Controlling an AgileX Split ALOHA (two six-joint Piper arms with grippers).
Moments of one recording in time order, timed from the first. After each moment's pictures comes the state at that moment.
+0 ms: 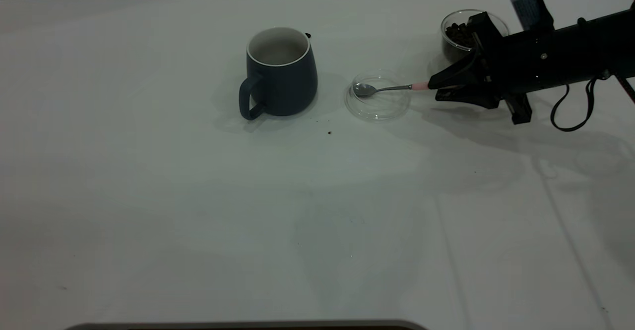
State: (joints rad) left arm -0.05 -0.02 -0.49 0.01 1.13 -0.02; right arm -0.01 2.50 -1.18 1.79 0.81 -1.26
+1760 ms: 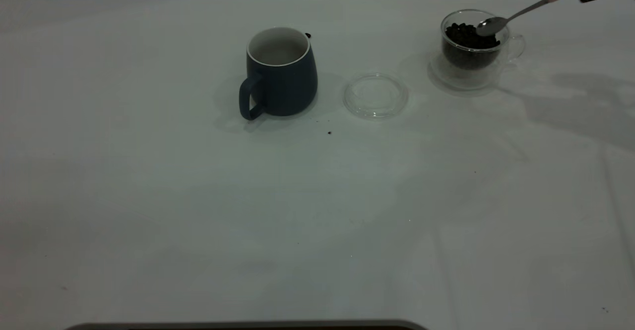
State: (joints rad) left arm -0.05 -0.02 -0.49 0.01 1.13 -0.02; right arm -0.22 2.04 -1.16 1.16 0.68 -0.98
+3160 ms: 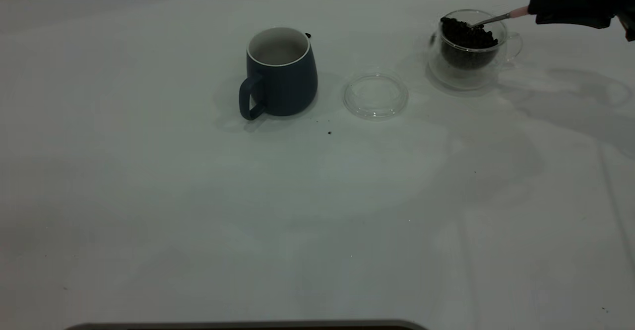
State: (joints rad) left arm -0.05 -0.02 -0.49 0.01 1.13 -0.02; right arm -0.24 2.24 -1.16 1.54 0.77 -1.23
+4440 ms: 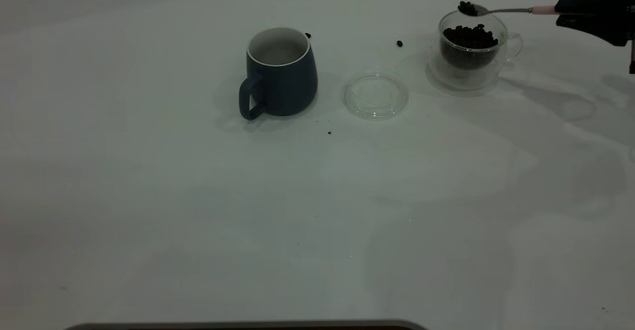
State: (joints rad) left arm -0.05 -0.02 -0.49 0.01 1.13 -0.02; right arm -0.39 2.39 -1.16 1.68 1.08 -1.20
